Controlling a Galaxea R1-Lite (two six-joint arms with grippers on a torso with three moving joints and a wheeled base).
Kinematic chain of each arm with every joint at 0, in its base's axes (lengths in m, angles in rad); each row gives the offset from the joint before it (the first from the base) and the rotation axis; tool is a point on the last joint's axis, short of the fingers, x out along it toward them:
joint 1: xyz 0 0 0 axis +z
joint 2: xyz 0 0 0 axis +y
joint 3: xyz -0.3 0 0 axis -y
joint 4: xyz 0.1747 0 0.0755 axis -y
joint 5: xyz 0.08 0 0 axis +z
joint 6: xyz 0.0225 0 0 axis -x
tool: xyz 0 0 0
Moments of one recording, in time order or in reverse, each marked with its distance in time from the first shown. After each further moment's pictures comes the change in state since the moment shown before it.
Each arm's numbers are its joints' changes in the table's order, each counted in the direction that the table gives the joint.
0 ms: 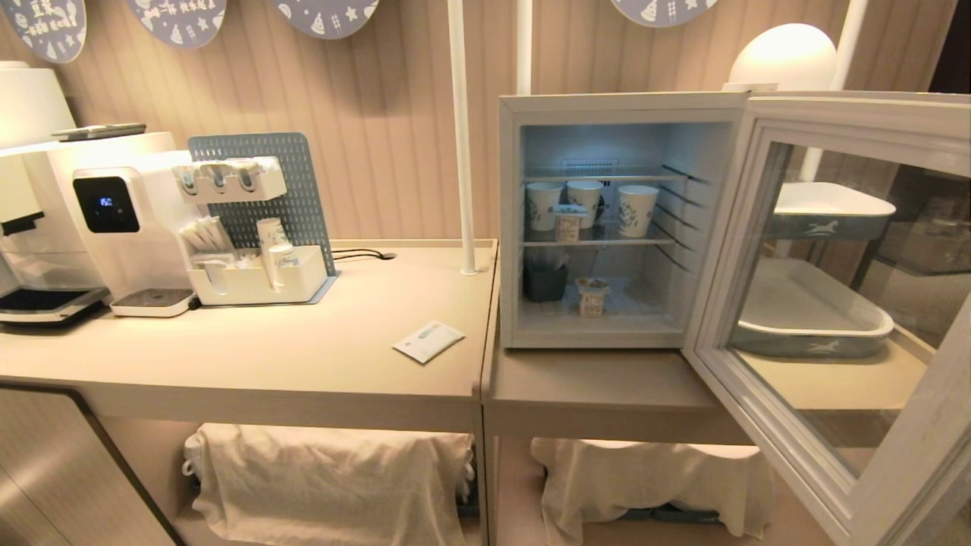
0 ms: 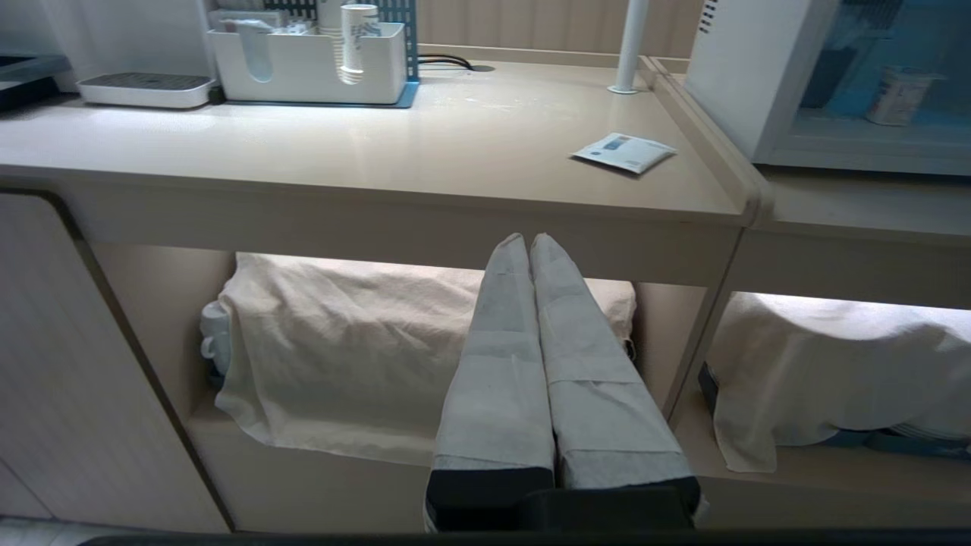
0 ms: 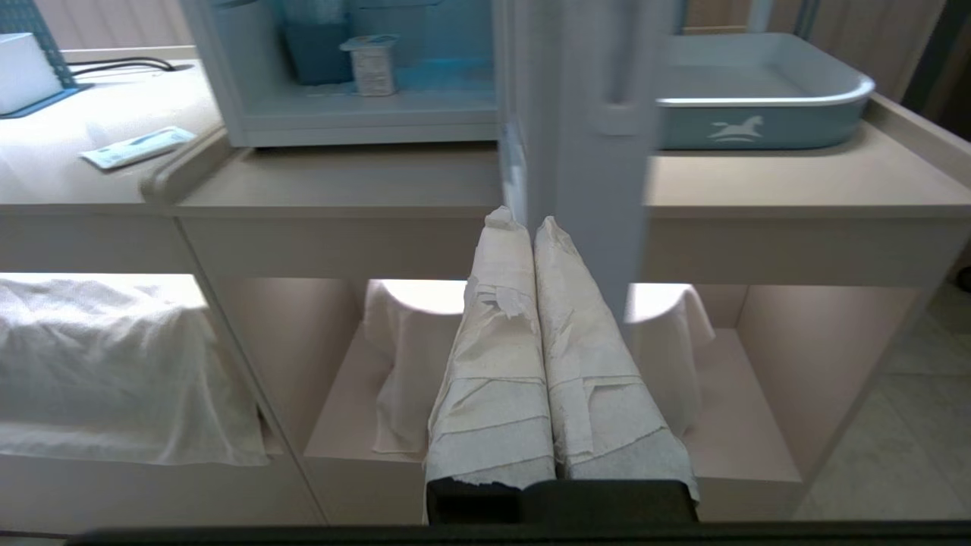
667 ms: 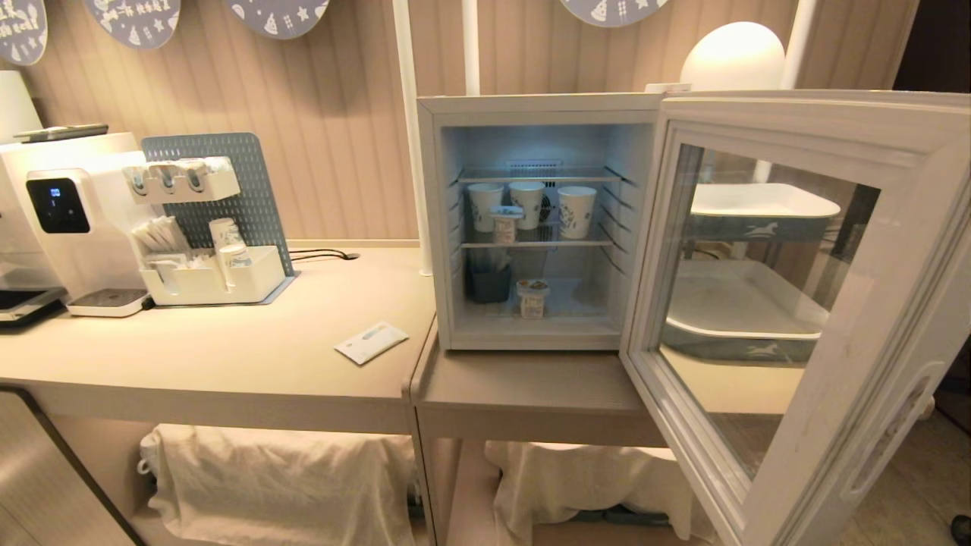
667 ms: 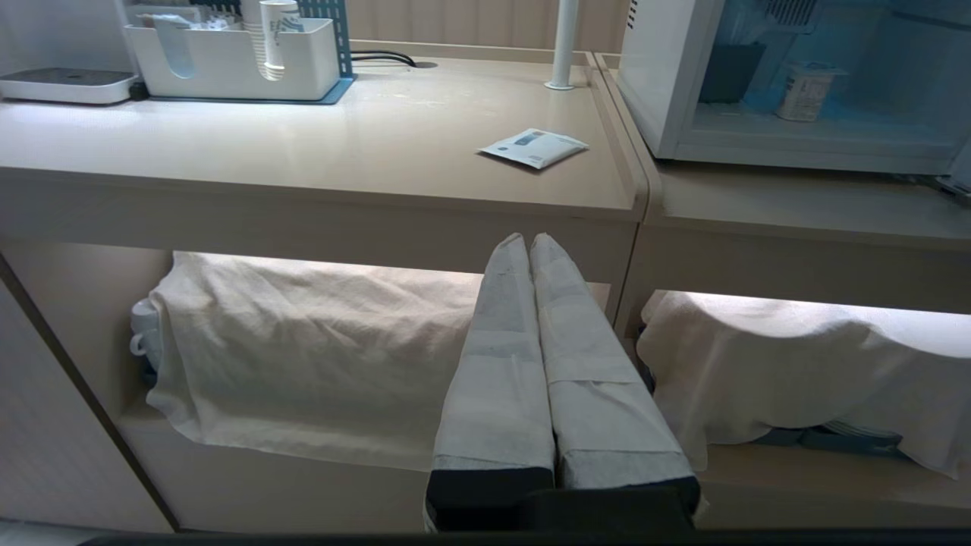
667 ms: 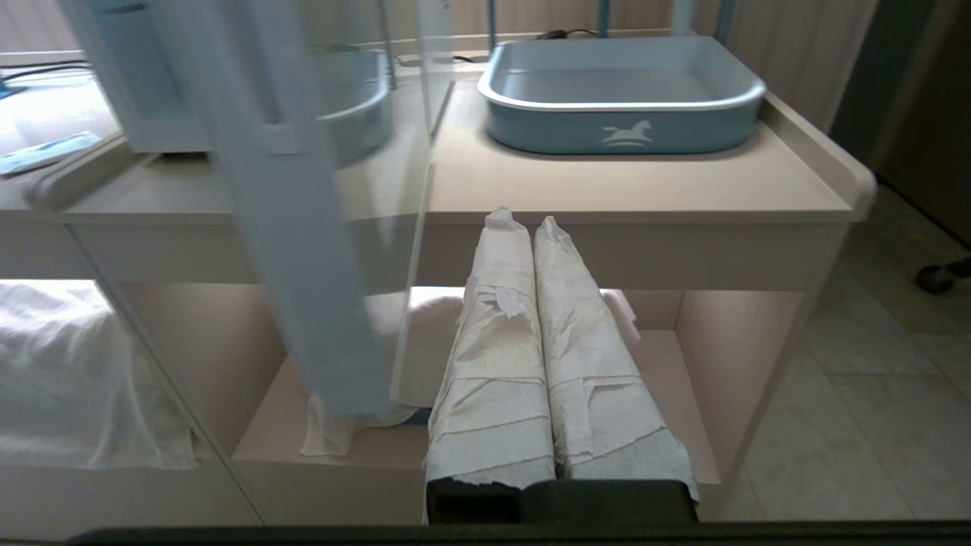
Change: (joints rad) left arm 0.002 0.000 0.000 0.000 -0.001 0.000; right arm 0.000 0.000 0.000 0.000 -0.001 0.000
